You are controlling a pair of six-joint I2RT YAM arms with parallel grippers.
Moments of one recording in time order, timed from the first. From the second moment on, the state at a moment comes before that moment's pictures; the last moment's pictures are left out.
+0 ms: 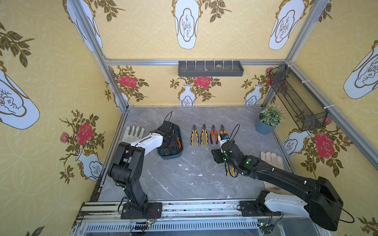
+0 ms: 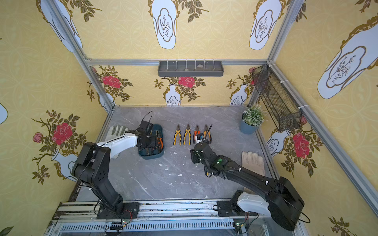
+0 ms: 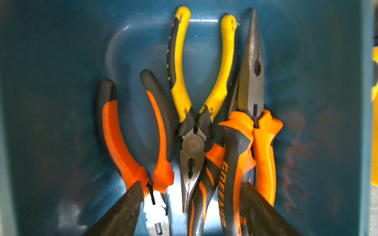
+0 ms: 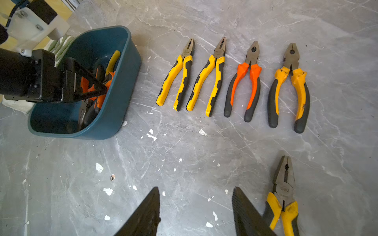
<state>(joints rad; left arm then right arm) -0.38 1.75 1.09 -0.50 -0.11 -0.48 0.88 1.16 0.66 -0.20 0.23 0.47</state>
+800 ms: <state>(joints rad) -0.49 1.88 1.19 -0.63 -0.25 -0.46 0.82 1.13 0.63 -0.20 0.17 0.49</state>
